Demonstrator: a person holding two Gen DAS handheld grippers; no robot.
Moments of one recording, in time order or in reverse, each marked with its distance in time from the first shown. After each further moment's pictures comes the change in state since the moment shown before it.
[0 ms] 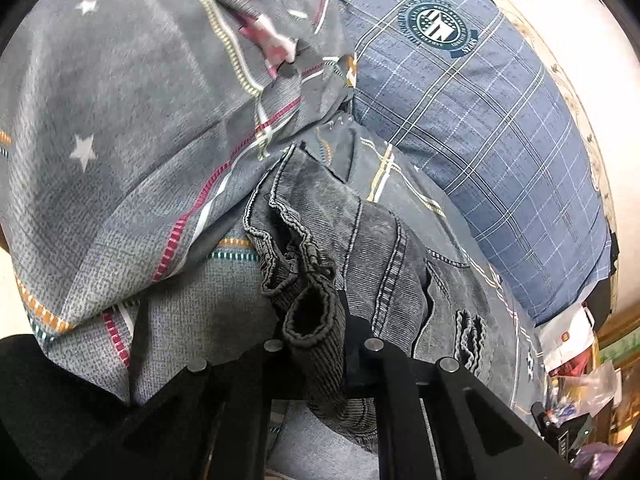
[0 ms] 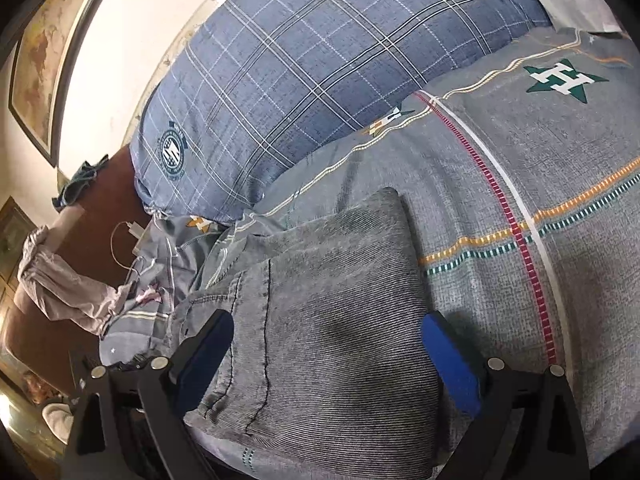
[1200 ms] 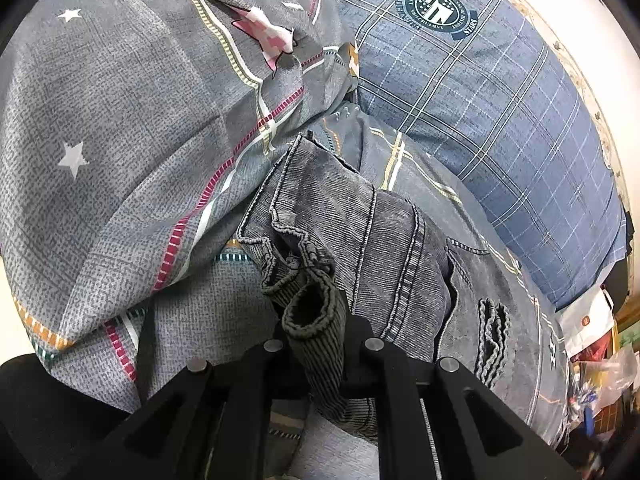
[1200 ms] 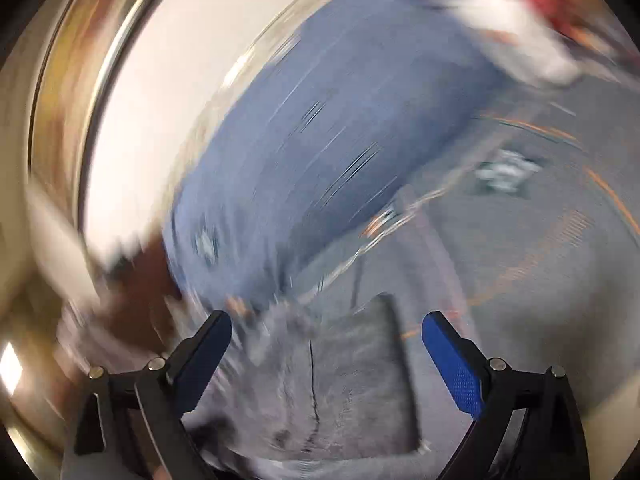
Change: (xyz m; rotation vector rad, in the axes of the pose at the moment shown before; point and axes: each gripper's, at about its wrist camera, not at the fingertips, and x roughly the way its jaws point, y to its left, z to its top) left arm 0.008 -0.005 0.001 0.073 0.012 0.068; right arm -0.076 0.049 0.042 -0.045 -0.159 0.011
